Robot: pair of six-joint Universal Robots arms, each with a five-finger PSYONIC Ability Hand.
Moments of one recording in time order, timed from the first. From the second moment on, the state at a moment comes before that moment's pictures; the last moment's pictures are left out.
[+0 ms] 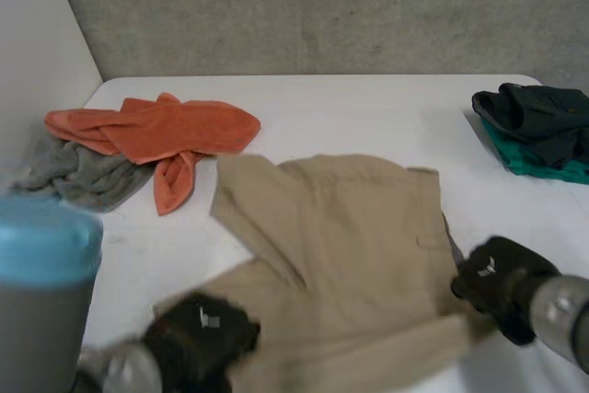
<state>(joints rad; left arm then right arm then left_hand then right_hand) 4.02 -1.67 -1.82 2.68 -1.50 3.44 1.86 -1.51 1.84 0.46 1.50 2.11 1.15 1.20 1.19 1.20 0.99 1.10 1.15 1.19 1.20 1.00</state>
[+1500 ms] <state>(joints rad) 4.26 -2.18 -1.46 3.19 -1.37 3.44 1.87 -1.28 1.89 0.12 1.48 2.20 0.76 0.76 0.75 0.75 0.58 1.13 1.15 1.19 1.20 1.01</state>
